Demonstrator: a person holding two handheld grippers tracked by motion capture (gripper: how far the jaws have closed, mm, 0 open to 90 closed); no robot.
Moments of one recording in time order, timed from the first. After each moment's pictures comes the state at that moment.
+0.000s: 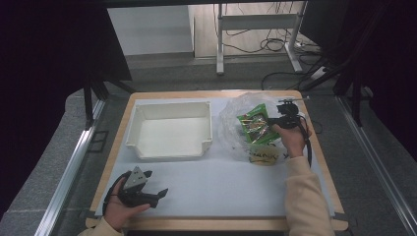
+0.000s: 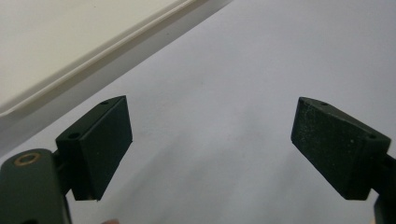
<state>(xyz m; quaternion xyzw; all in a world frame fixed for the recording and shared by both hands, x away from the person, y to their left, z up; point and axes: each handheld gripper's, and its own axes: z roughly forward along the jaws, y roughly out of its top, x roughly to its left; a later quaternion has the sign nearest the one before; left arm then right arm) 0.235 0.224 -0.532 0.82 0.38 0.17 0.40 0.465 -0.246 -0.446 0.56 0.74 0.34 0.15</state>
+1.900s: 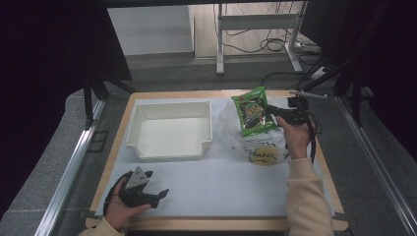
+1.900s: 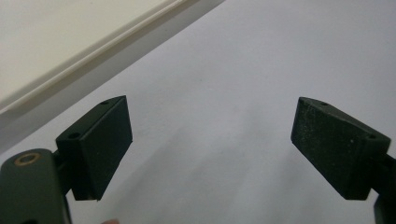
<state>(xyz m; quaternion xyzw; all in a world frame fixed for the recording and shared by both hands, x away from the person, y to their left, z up) 0.237 0.222 -0.534 0.82 0.37 0.17 0.39 0.434 -0.244 -0.397 0.52 0.68 0.49 0.14</state>
